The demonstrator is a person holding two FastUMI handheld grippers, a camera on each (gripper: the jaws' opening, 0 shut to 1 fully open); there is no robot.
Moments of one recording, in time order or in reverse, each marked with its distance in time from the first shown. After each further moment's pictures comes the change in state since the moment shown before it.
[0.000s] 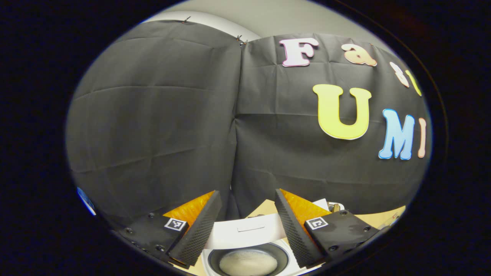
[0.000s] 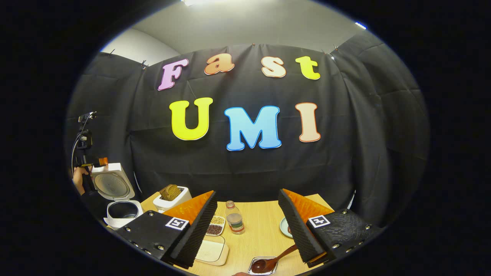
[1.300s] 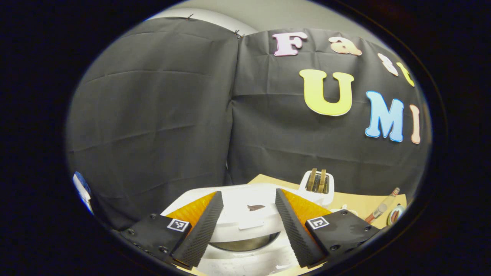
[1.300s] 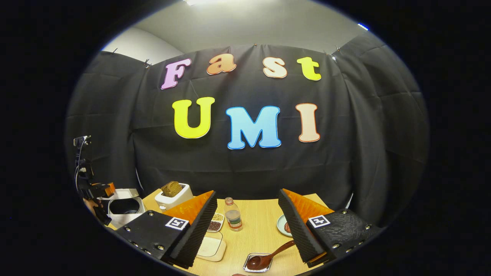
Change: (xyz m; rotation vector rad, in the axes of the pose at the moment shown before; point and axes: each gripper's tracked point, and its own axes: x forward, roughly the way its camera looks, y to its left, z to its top) left arm -0.082 -0.027 -0.122 -0.007 0.082 -0.027; right arm -0.018 0.003 -0.002 -0.007 0.014 0.022
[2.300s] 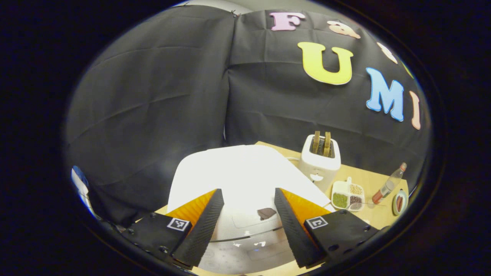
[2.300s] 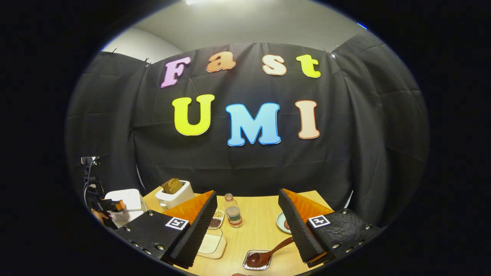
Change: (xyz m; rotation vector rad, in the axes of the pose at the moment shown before) left arm 0.016 0.007 -0.100 0.030 0.229 -0.009; right arm -0.008 -0.002 -0.003 0.010 0.011 -0.001
